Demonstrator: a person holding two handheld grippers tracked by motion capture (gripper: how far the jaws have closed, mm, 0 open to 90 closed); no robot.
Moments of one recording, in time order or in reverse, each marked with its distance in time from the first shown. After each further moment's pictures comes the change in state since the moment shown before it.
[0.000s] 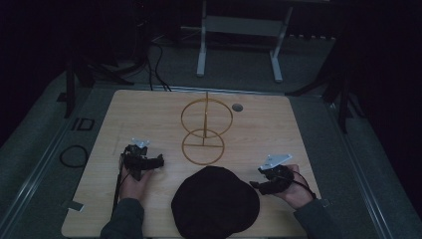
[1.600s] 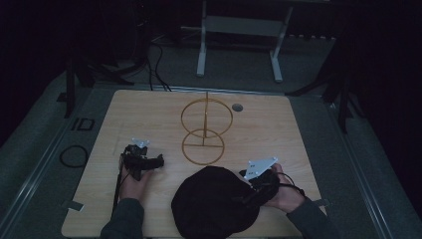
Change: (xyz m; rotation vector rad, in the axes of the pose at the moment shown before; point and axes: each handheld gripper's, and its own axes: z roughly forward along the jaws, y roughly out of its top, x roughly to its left) left arm 0.000 0.000 0.000 0.001 0.000 0.000; right arm 0.055 0.048 -0.020 -0.076 0.232 -0.203
